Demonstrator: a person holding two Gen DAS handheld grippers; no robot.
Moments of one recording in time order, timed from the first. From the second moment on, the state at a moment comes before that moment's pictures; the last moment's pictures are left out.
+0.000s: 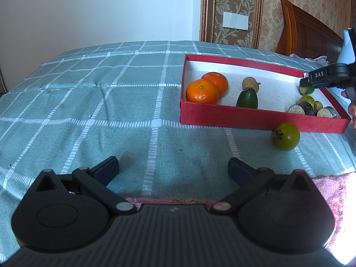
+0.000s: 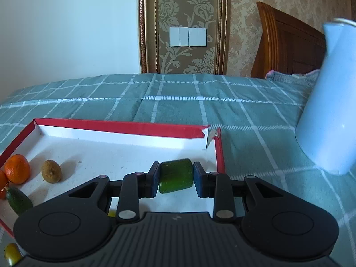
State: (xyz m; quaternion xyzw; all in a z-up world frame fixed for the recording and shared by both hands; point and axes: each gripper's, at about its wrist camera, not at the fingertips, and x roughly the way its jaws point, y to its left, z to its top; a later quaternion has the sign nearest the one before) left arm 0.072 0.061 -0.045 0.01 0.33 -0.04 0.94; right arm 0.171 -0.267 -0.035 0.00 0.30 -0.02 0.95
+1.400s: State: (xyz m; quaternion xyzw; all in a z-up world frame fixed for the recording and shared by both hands) left arm 0.072 0.061 -0.045 0.01 0.33 -0.04 0.94; right arm 0.170 -0.256 -0.036 -0.05 0.30 0.03 0.95
